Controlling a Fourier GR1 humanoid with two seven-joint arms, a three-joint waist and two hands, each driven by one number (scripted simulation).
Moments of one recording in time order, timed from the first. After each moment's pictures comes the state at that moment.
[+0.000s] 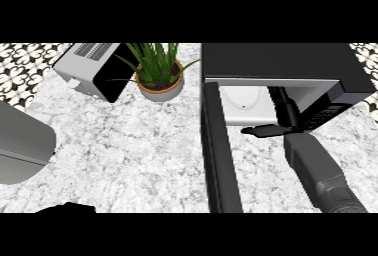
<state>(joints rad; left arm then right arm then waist) 0.45 0.01 -0.14 -2.26 0.13 -0.40 0.04 -0.77 -0.17 -0.32 -0.20 0.15 0.09 -0.97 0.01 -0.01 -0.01</state>
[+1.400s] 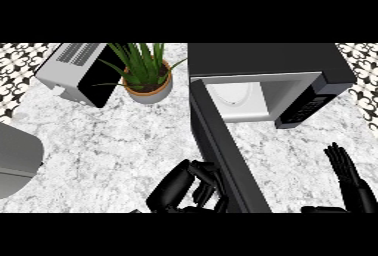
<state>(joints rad) -0.12 0.00 -0.63 -1.55 -0.16 0.00 -0.04 0.01 -0.30 -0.20 -0.91 0.03 0.26 -0.94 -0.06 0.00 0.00</state>
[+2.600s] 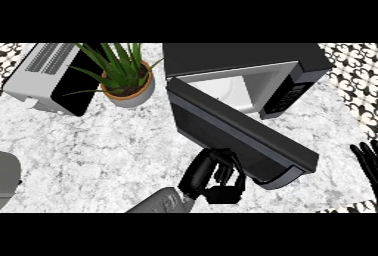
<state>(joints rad) -0.51 0.01 -0.95 -1.03 0.29 0.51 -0.35 0.25 -0.46 -0.10 -1.59 -0.30 0.45 -0.69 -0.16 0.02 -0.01</state>
